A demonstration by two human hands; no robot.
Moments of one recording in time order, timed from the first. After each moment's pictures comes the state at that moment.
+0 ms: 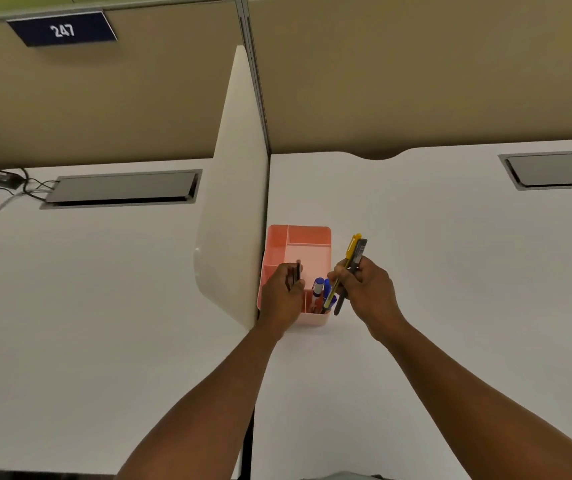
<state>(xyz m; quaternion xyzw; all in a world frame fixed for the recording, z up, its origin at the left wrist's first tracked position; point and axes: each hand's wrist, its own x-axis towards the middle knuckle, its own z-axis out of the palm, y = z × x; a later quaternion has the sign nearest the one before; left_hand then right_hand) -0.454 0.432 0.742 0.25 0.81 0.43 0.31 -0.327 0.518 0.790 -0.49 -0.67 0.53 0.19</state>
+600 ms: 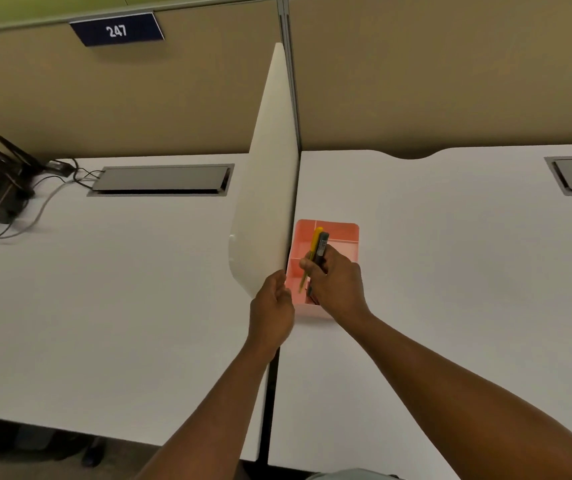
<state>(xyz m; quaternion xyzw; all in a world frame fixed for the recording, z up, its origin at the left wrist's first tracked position) -0.457 0.363 0.778 0.18 0.85 0.43 0.26 -0.393 0.470 0.795 -0.41 -0.76 0.48 0.17</state>
